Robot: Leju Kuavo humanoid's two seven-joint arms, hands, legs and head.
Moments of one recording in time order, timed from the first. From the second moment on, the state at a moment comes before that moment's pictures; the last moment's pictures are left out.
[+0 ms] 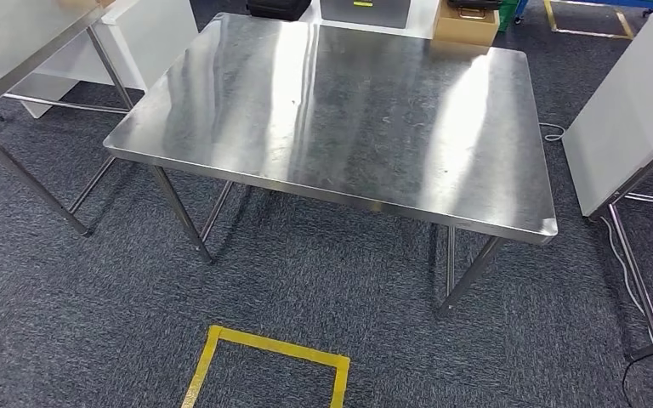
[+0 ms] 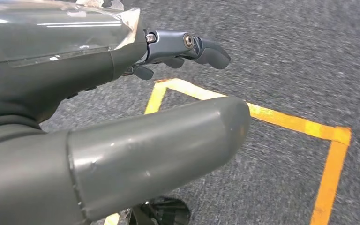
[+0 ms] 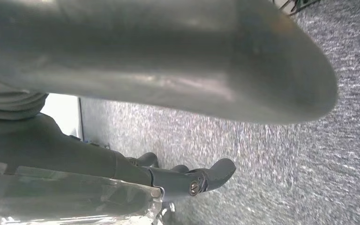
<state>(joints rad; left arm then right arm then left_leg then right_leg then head) -0.07 -0.06 0.45 -0.20 -0.21 0.37 -0.48 -0.11 0.11 -1.27 -0.20 1.33 -0.32 0.18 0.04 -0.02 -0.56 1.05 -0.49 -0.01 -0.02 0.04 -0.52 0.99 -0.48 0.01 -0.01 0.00</state>
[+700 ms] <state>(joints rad) -0.08 -0.06 0.45 -0.20 -0.23 0.36 -0.48 -0.11 0.11 -1.27 -0.20 1.32 -0.32 0.18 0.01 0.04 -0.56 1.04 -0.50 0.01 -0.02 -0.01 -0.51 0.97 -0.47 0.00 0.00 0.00</state>
